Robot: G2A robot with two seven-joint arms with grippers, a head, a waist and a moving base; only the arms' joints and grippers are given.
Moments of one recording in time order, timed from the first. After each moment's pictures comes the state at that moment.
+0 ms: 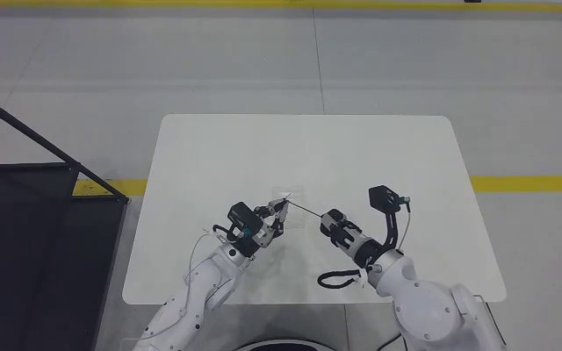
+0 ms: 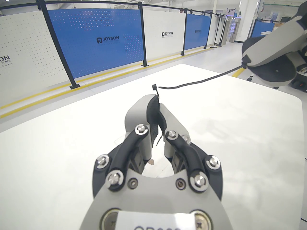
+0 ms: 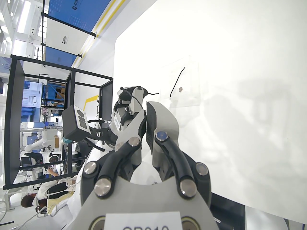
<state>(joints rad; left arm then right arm) 1.35 -1.27 -1.10 -1.56 1.44 -0.23 0.40 -1.42 -1.13 1.20 -2.27 -0.44 0.57 0.58</state>
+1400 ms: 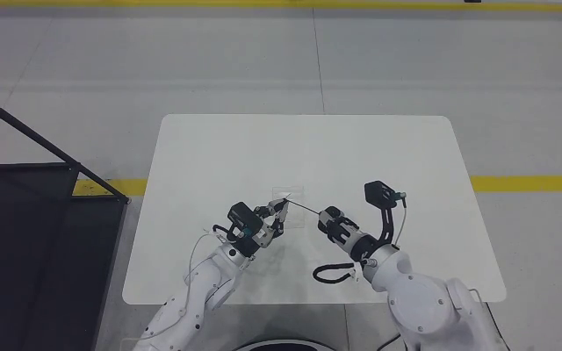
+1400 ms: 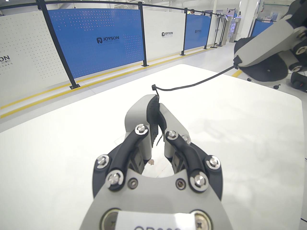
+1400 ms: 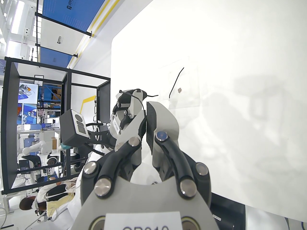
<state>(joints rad) 1.35 -1.27 -1.10 -1.56 1.44 -0.23 0.39 -1.37 -1.15 1.16 -2.25 -0.47 0.63 0.61</state>
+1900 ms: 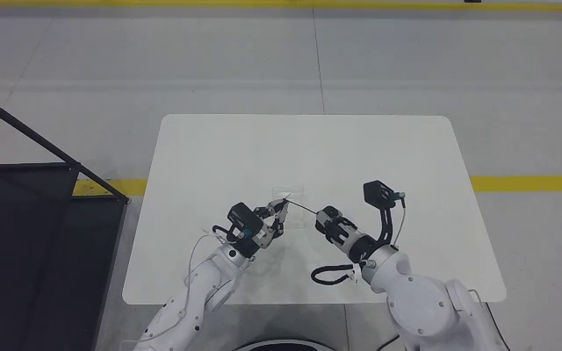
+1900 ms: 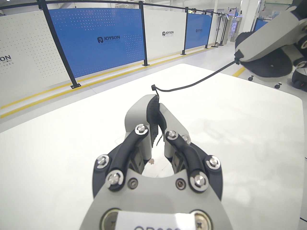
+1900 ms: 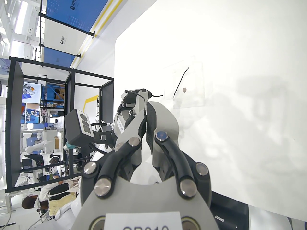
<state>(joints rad) 1.36 -1.27 -1.10 -1.57 1.45 -0.23 0.38 -1.37 -1.15 1.16 -2.26 -0.46 0.63 0.60</state>
